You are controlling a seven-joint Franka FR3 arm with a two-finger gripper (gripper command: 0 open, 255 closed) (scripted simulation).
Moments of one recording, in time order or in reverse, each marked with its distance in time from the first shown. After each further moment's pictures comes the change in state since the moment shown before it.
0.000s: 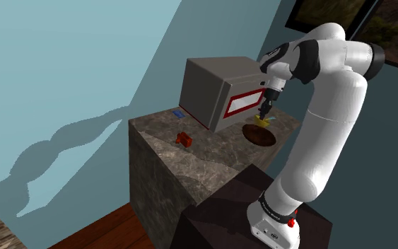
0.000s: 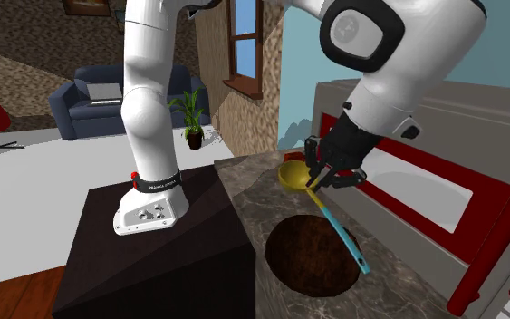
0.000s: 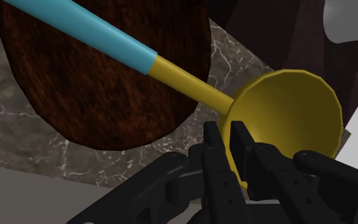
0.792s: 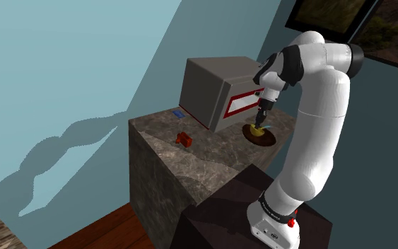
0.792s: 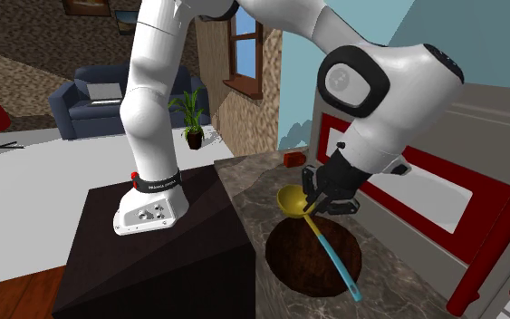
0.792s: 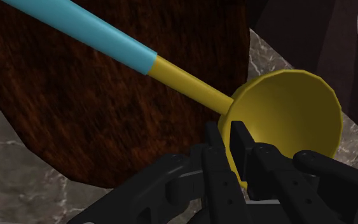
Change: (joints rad) arm -0.044 0.123 0.048 -0.059 0.092 0.120 -0.074
